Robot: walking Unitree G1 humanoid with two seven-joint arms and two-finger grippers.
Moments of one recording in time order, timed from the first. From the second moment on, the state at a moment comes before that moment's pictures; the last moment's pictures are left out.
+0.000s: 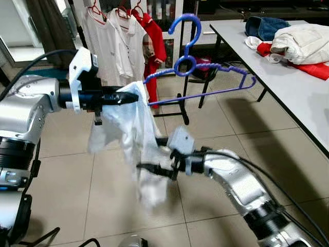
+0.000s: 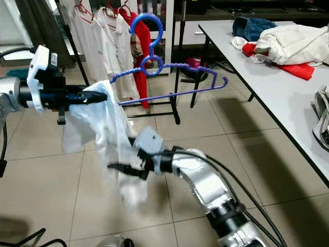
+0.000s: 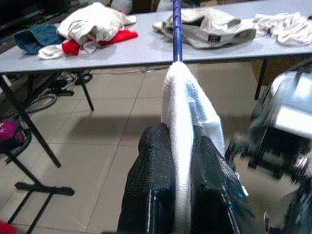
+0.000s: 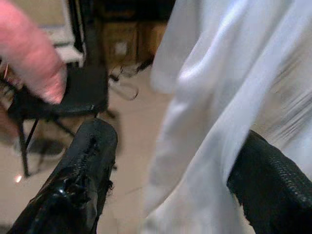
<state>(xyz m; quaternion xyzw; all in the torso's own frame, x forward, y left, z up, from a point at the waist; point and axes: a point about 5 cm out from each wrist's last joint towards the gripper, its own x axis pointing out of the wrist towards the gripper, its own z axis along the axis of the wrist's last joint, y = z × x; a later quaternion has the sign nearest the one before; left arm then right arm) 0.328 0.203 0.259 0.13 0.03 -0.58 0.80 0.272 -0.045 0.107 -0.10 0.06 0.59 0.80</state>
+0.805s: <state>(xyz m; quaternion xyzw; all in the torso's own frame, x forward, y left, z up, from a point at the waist) 0.323 0.213 0.269 0.15 0.04 -0.58 0.80 0.297 -0.119 0.053 -0.17 0.18 0.53 0.81</state>
